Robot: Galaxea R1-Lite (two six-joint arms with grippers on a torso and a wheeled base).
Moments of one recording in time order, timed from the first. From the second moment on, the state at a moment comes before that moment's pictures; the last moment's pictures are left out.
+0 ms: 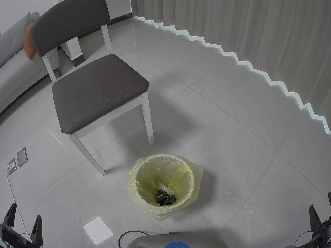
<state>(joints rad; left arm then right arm) 0.00 0.02 -0.02 0.00 0.01 0.00 0.00 0.02 -0.02 0.00 -0.01 0.03</state>
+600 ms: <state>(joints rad) 0.00 0.02 -0.02 0.00 0.00 -0.03 0.00 0.02 -0.02 0.00 0.00 0.05</state>
